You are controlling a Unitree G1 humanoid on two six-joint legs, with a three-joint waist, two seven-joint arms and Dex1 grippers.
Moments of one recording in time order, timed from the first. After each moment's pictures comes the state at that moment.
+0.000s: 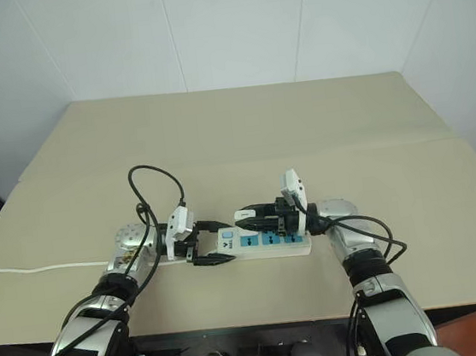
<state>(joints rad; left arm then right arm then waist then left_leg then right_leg) -0.74 0.32 -0.10 0.93 -0.16 -0.39 -1.52 -0.67 -0.30 0.06 0.59 0.38 0.05 1.38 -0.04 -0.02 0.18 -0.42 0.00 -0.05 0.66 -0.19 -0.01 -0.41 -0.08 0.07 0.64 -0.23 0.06</state>
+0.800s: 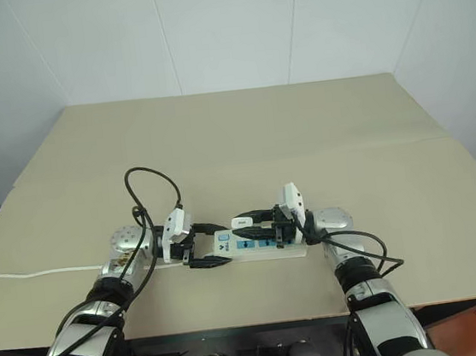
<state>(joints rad) -0.70 0.35 -0.10 0.86 -0.16 -0.34 -1.51 -0.66 -0.24 0.07 0.73 0.33 -0.25 1.39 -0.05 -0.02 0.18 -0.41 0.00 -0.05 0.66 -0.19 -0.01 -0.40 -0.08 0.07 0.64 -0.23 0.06</state>
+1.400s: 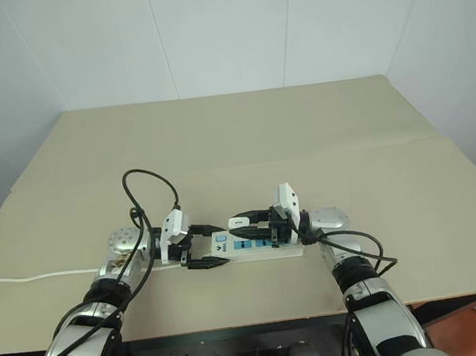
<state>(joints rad) -0.70 0.36 -0.10 0.86 -0.16 -0.33 -1.51 -0.66 -0.24 0.11 0.73 0.30 -0.25 1.34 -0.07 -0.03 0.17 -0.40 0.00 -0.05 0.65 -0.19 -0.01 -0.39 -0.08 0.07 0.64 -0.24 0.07</state>
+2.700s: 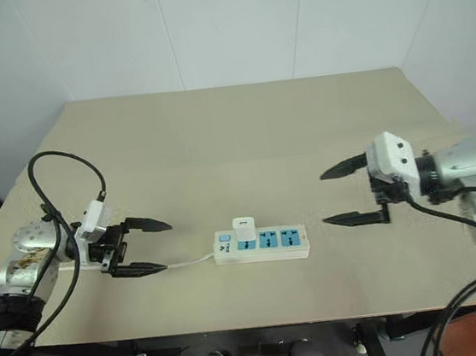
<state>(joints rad) -0.53 0.83 -0.11 0.43 -0.48 -0.07 -1.61 -0.48 -1.06 -0.06 0.02 0.40 0.16 1.46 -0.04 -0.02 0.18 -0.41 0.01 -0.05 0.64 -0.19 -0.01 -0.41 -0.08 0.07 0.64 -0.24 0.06</state>
